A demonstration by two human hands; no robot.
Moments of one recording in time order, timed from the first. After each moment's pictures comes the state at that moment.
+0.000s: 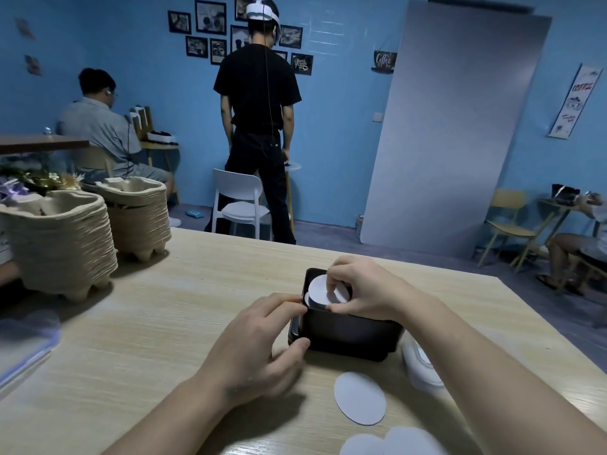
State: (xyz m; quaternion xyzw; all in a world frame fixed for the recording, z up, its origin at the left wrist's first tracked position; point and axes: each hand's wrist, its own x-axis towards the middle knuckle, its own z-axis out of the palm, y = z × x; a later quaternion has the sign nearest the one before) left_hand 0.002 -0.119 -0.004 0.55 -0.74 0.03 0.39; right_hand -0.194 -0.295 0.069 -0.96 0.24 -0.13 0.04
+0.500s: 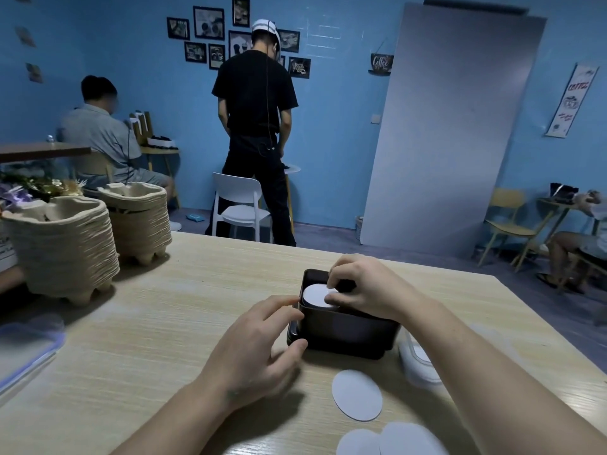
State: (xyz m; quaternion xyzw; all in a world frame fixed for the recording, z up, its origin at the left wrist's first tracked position) left_hand -0.002 -0.114 -0.006 0.56 -0.73 0.02 0.38; right_hand -0.203 -0.296 0.067 -0.95 0.24 -0.20 0.04
